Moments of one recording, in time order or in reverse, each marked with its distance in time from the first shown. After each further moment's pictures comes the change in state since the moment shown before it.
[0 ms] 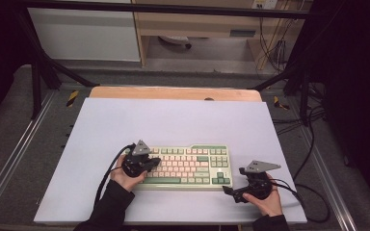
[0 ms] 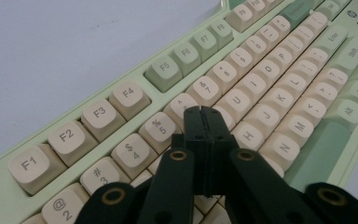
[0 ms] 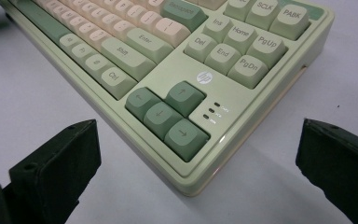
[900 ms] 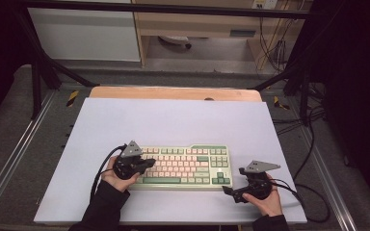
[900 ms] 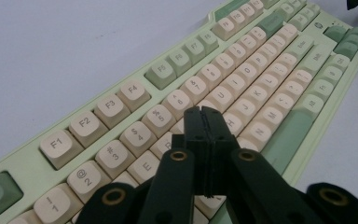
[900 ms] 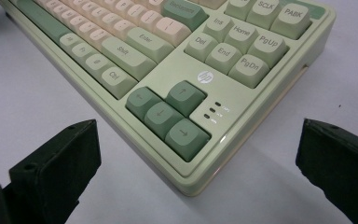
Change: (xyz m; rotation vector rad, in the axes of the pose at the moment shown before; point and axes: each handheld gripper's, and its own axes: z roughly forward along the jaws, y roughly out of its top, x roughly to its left) left arm 0.002 -0.004 -0.030 -0.043 -0.032 0.002; right arm 0.001 0.000 0.000 0.002 0.002 0.005
